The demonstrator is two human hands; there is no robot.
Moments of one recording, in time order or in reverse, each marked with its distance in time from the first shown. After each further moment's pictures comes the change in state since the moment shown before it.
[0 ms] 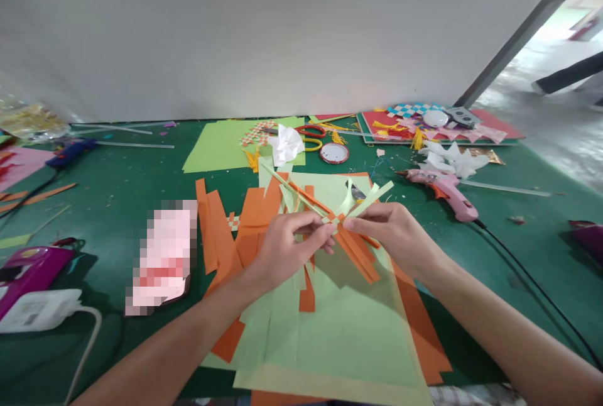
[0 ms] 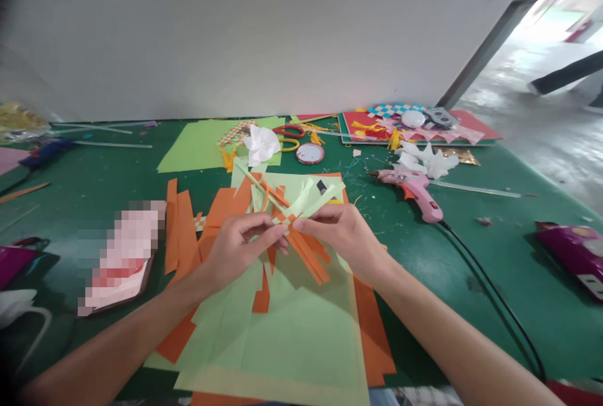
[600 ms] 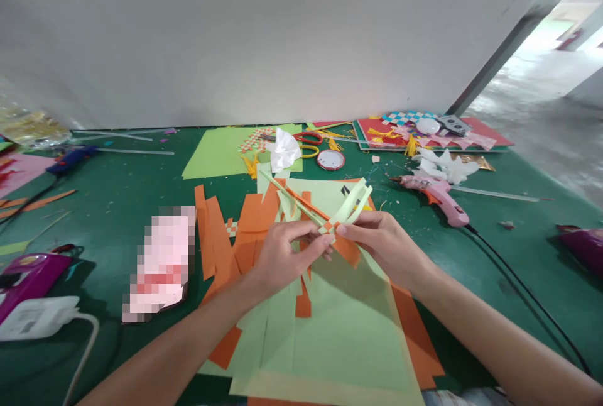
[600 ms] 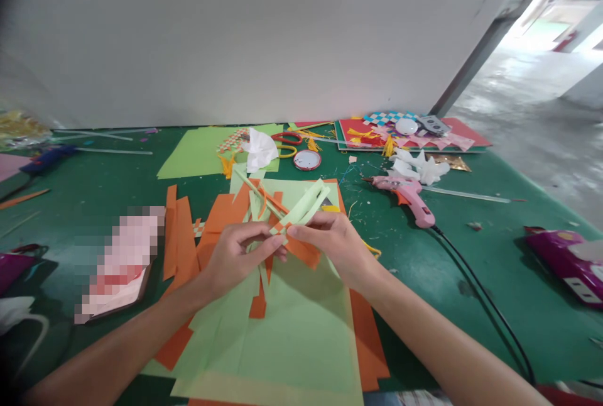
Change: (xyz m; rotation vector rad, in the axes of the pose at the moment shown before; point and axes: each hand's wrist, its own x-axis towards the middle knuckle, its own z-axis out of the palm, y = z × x) left_hand -0.001 0.002 0.001 0.148 0.018 0.109; right_hand 0.000 0.003 0.010 0.303 -0.085 0.058
